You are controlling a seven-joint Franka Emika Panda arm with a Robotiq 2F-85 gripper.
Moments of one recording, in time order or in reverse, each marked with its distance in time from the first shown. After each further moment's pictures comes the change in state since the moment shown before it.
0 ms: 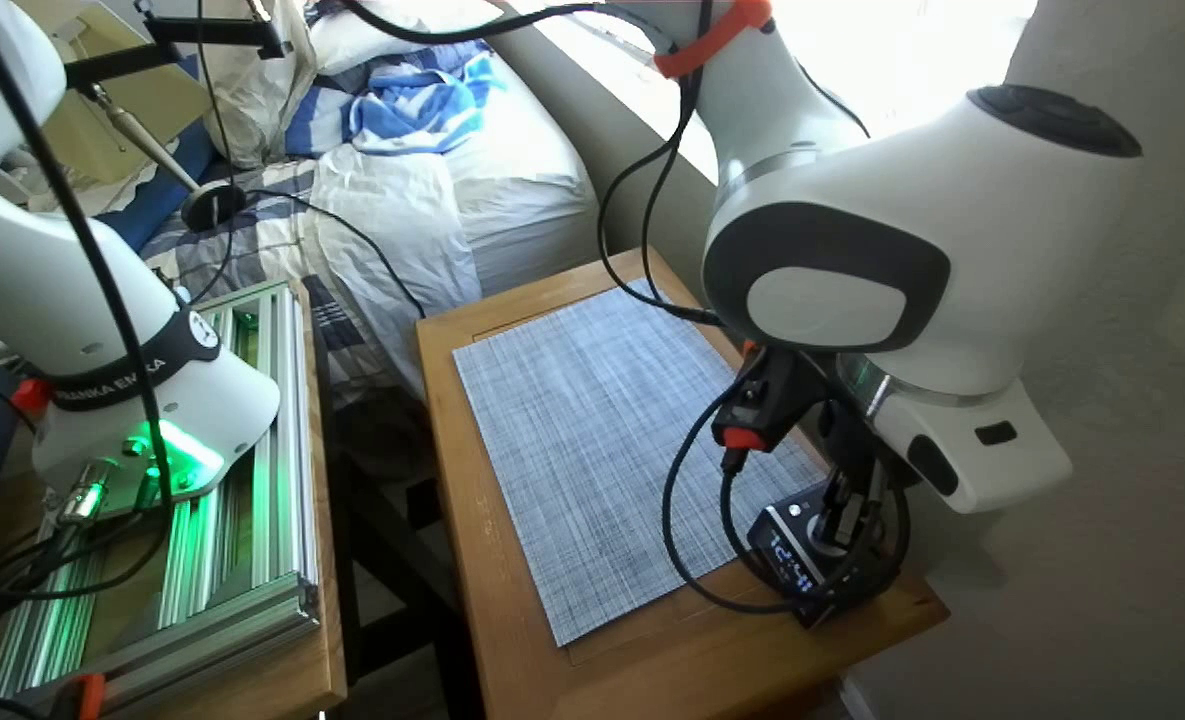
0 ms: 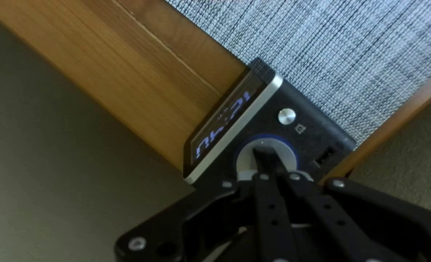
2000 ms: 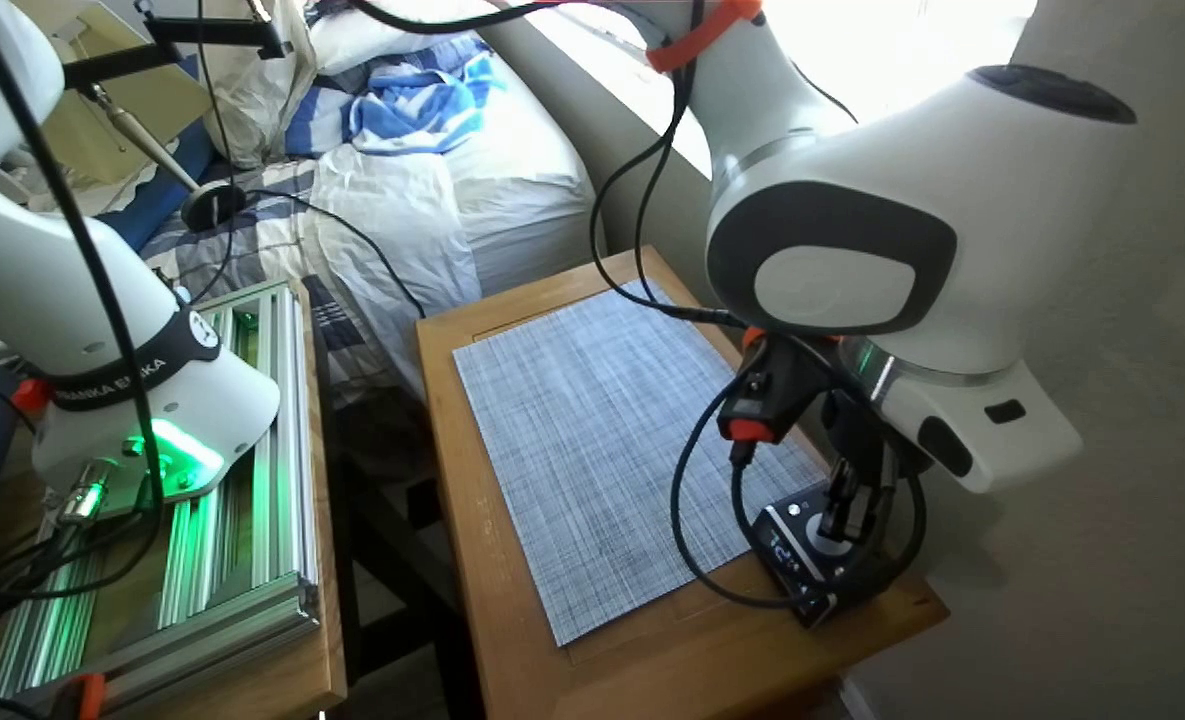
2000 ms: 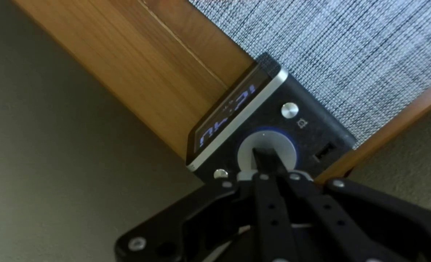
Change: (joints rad) arm 0.022 -0.010 -0.015 -0.004 -0.052 0.000 0.003
